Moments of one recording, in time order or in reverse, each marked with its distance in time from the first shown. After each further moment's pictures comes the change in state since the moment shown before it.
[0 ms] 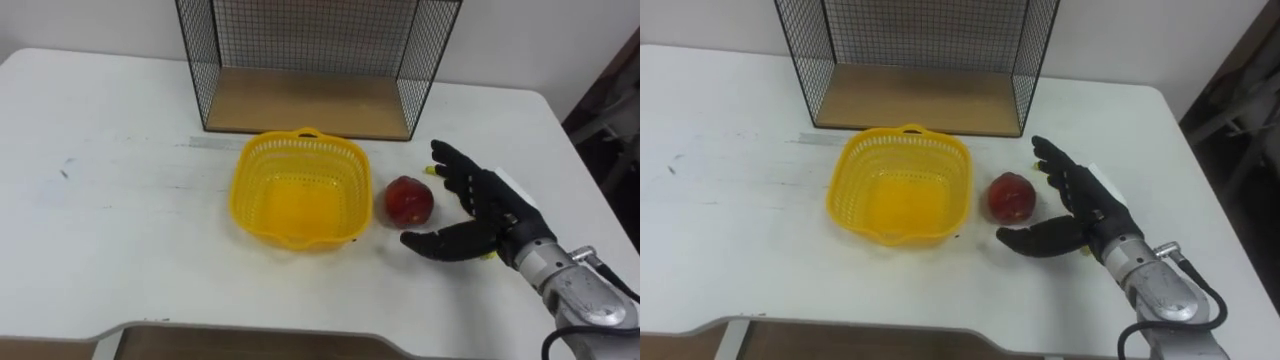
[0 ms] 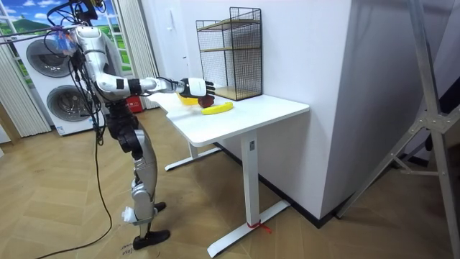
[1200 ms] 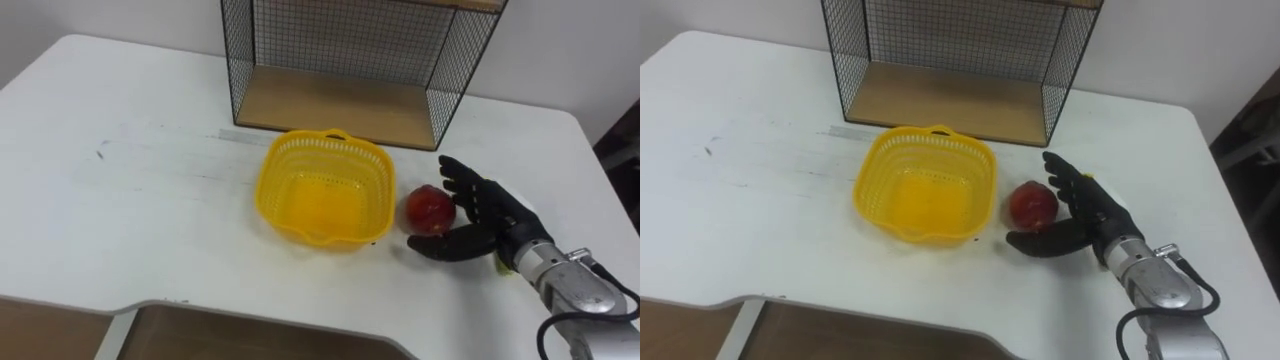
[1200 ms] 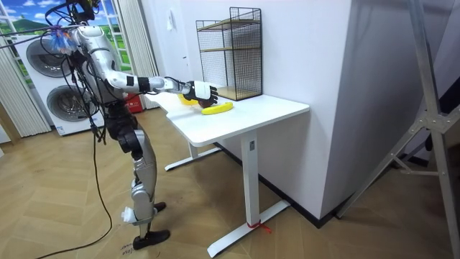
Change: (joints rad) left arm -0.008 -0.001 0.010 -0.042 0.032 0.058 -0.105; right arm -0.090 0.000 0.002 0.188 0.002 0.043 -0.017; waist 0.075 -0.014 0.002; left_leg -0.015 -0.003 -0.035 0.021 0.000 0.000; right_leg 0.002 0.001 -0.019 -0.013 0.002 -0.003
